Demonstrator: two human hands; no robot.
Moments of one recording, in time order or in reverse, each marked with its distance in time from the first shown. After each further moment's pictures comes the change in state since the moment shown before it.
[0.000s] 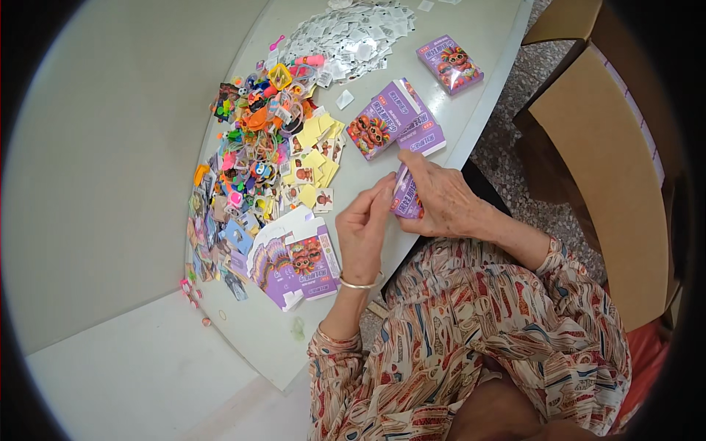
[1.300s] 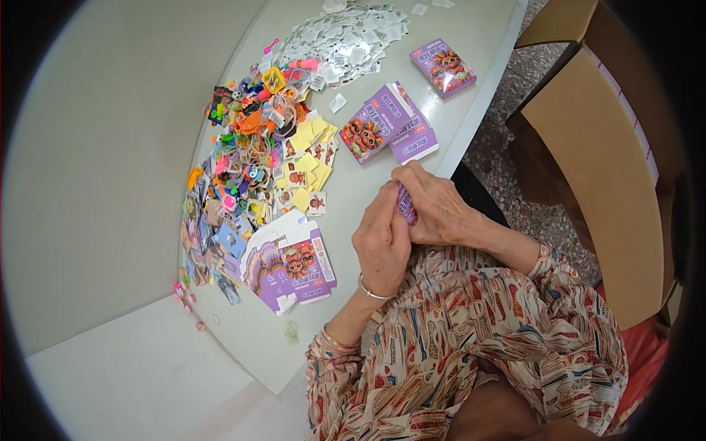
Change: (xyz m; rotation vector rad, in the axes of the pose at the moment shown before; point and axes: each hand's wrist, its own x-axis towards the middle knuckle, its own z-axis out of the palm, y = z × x) left_hand -0.015 -0.014 0.022 0.641 0.120 0.397; right_hand -0.007 0.001 0.009 0.009 0.024 -0.001
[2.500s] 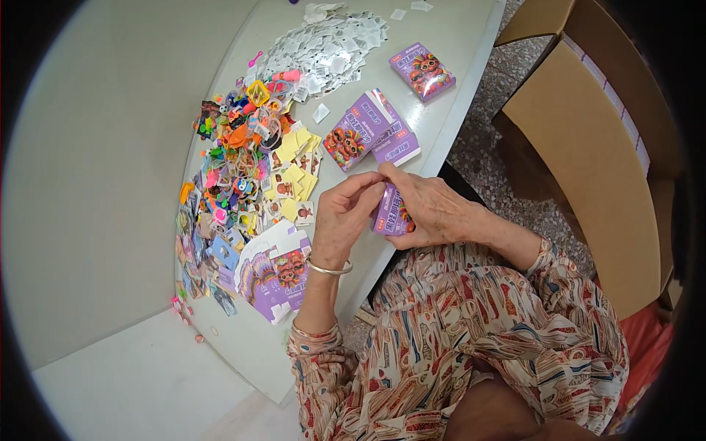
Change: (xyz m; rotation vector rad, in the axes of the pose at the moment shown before) left_hand 0.056 -0.012 -0.024 -0.712 -0.434 -0.471; right_hand -0.003 0.002 -0.028 0.012 -0.095 -0.153
